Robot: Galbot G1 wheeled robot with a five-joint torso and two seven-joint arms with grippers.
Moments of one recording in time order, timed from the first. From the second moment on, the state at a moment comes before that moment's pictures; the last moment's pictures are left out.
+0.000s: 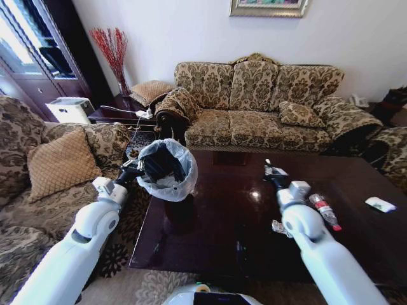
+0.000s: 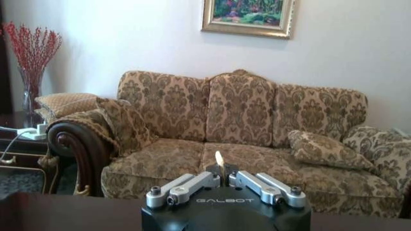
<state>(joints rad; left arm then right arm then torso) 1.27 -0.92 -0.64 -2.16 -0.62 0.24 -0.10 -1.24 0.96 0.53 2.14 0.55 -0.33 0.33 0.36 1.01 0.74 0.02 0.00</state>
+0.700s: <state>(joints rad) 1.26 -0.93 -0.60 -2.16 -0.61 0.25 -0.09 -0.65 0.83 0.09 2.16 0.93 -0.34 0.31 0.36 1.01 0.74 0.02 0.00</state>
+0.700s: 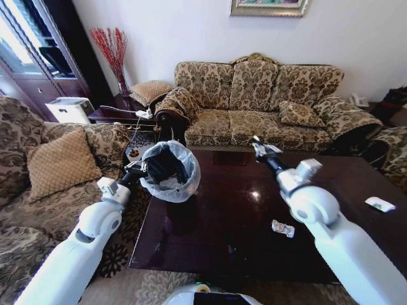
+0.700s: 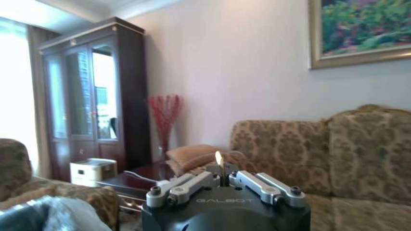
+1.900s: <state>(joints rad) 1.23 -0.93 -0.61 -2.13 -0.61 0.29 -0.11 -0.16 1.03 -0.59 2.08 1.14 -0.45 0.44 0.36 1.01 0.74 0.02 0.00</state>
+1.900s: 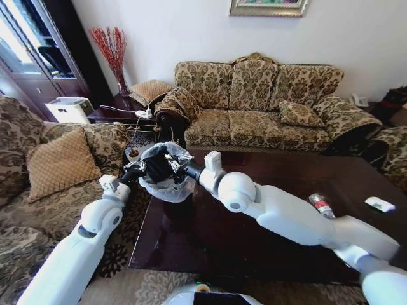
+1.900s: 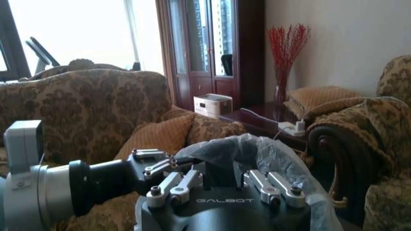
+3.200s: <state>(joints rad) 1.26 -0.94 -0.63 -2.14 -0.61 0.27 -0.10 -1.03 0.80 0.22 2.18 0.75 -0.40 0.48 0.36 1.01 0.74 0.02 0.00</state>
